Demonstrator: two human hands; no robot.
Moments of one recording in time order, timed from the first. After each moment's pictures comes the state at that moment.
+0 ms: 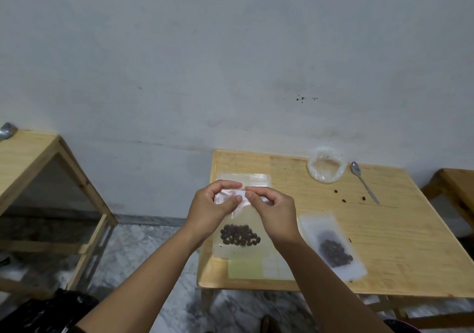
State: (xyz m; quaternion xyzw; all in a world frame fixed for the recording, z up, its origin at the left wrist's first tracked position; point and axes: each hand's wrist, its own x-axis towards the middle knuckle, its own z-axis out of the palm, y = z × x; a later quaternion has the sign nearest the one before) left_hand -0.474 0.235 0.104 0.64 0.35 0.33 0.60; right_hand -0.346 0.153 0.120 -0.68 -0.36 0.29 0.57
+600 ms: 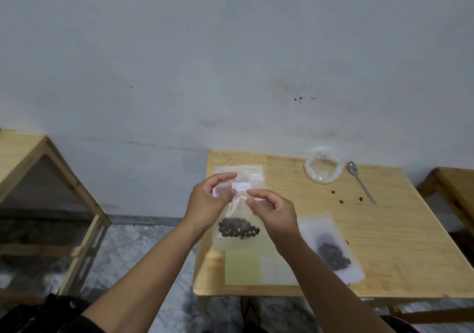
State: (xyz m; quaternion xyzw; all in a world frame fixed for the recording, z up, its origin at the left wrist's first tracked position) left_hand -0.456 0.263 0.096 0.63 0.36 0.34 0.60; right_hand -0.332 0.158 0.111 -0.68 -0.31 0.34 0.57
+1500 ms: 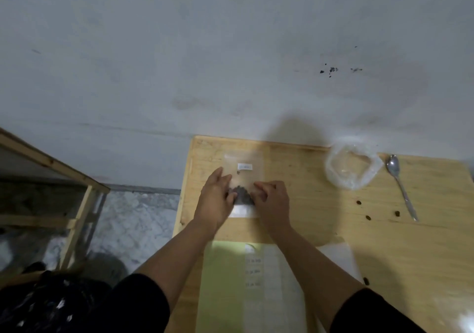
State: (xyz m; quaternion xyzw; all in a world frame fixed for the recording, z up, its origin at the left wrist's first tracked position) left_hand -0.321 0.349 -0.031 0.77 0.51 0.09 0.37; right_hand -0.198 0.274 -0.027 -0.85 -0.38 0.25 0.28
